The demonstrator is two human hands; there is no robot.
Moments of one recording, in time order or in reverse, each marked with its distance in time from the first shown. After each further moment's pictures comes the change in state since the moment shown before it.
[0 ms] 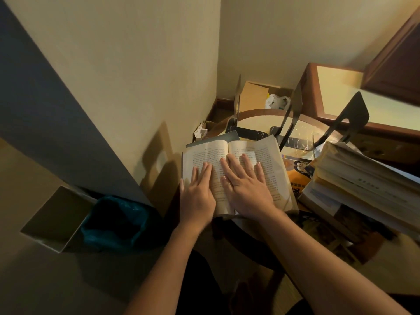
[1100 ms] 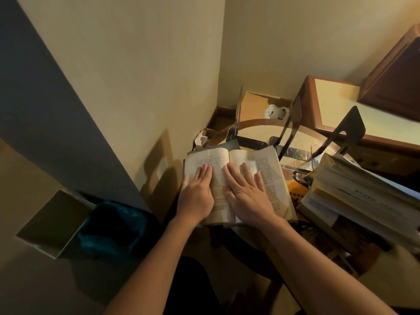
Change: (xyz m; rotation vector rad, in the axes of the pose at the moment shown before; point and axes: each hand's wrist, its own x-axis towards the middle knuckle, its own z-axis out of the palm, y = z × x) left_hand 0.028 -0.006 -0.015 0.142 -0.086 0.106; right_hand 0.001 0.005 -0.001 0.043 -0.010 -0.033
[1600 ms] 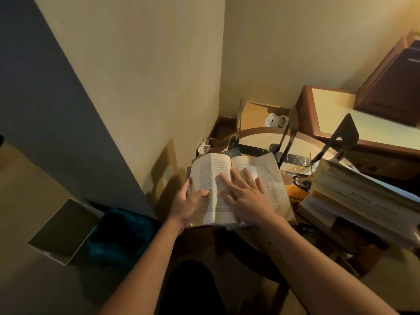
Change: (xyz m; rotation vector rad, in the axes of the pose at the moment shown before) left_hand -0.022 -0.030 -0.017 -0.920 -0.039 -0.465; right_hand 0.000 -0.008 -0.013 0.031 -0.032 0.000
